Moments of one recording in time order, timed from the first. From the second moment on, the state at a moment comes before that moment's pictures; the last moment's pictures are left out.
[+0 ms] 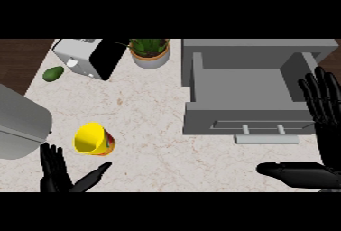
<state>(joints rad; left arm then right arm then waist) 0.21 0.01 0.06 -1.33 0.28 0.43 -0.59 -0.04 -0.15 -0.08 -2.01 0.00 0.11 0.00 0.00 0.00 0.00</state>
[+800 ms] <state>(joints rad) -0.02 0.07 0.25 -0.78 0.39 0.23 -0.92 -0.03 -0.14 -0.09 -2.01 0.01 0.15 0.00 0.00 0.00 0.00</state>
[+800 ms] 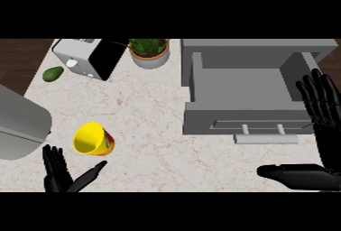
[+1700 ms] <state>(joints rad) -0.10 0.07 0.28 -0.60 0.40 0.13 -1.03 -0.07 -0.14 -0.11 -1.96 -0.01 0.17 0.00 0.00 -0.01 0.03</state>
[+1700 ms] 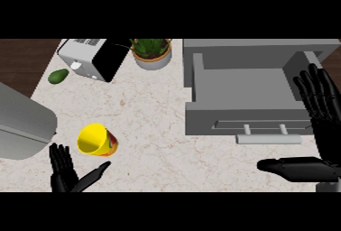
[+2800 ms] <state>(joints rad) -0.36 0.10 0.30 -0.41 0.42 -0.13 -1.07 -0.07 -0.14 -0.12 -1.92 -0.01 0.18 -0.02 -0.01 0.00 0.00</state>
